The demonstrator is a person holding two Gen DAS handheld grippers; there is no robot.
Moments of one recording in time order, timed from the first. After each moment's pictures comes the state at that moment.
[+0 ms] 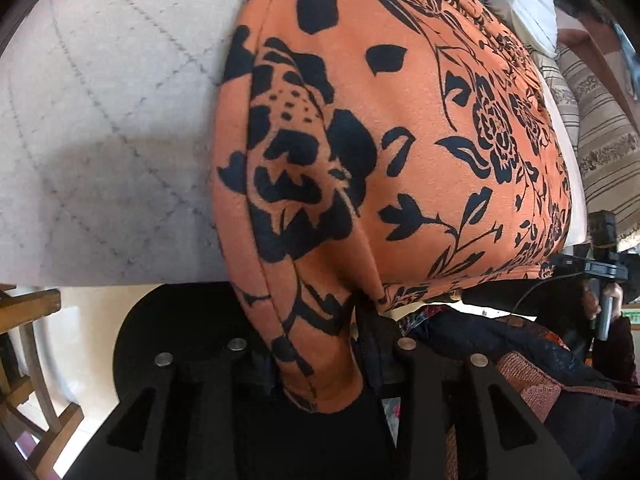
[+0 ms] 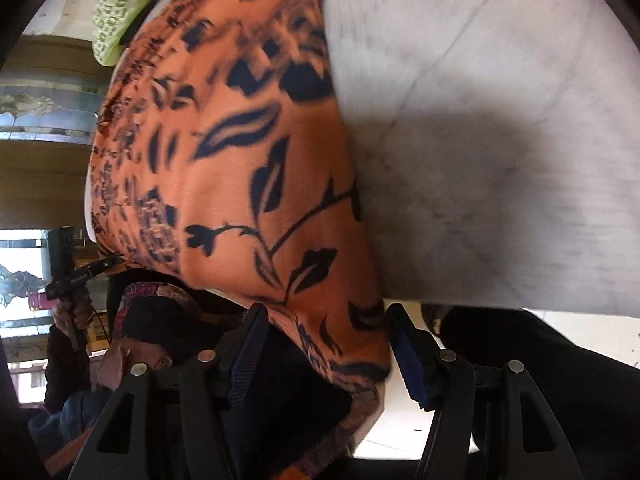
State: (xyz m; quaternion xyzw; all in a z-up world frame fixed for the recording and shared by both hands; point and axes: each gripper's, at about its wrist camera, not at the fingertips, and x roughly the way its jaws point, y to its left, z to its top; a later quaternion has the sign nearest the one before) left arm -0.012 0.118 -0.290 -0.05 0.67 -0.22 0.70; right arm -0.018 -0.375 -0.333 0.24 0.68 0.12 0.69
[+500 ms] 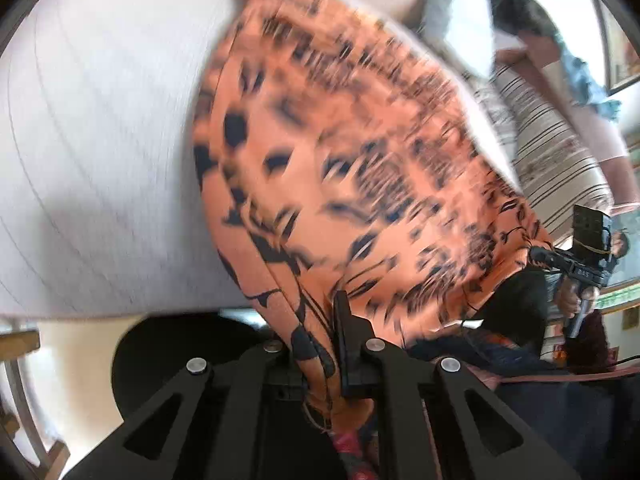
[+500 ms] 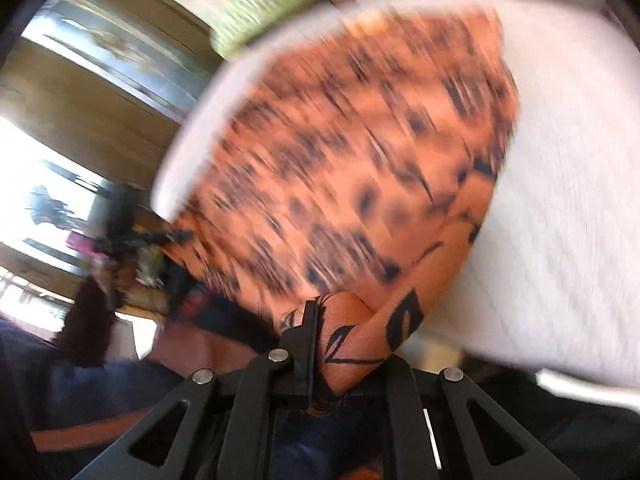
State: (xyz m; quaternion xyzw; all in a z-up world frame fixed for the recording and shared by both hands) left arm -0.011 0.122 -0.219 -0.10 0.60 -0.31 0.73; right arm -0.022 -0.314 -0.200 0.18 0.53 0.26 0.79
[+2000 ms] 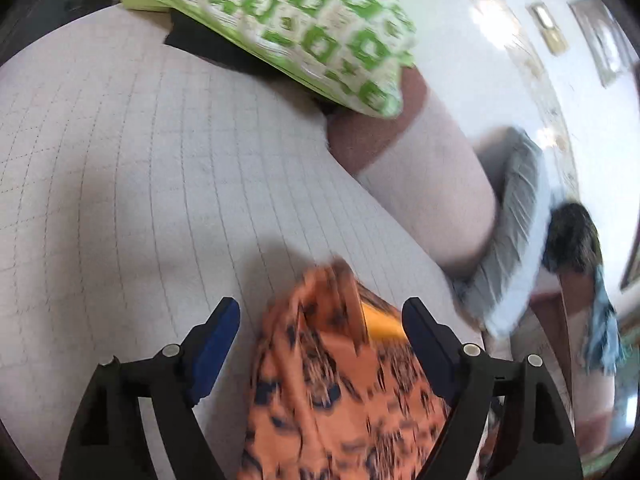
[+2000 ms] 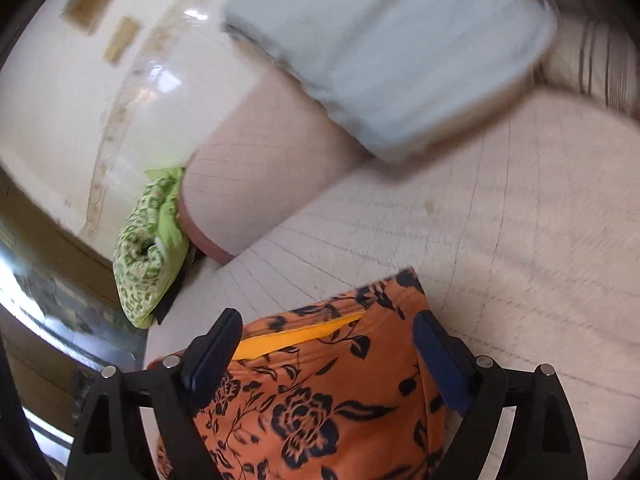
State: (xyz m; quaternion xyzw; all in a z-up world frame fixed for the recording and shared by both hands) left arm 0.316 0.141 -0.161 -0.29 0.47 -0.18 0.81; right arm 0.283 -0.470 -0.180 0.34 0.33 0.01 0.88
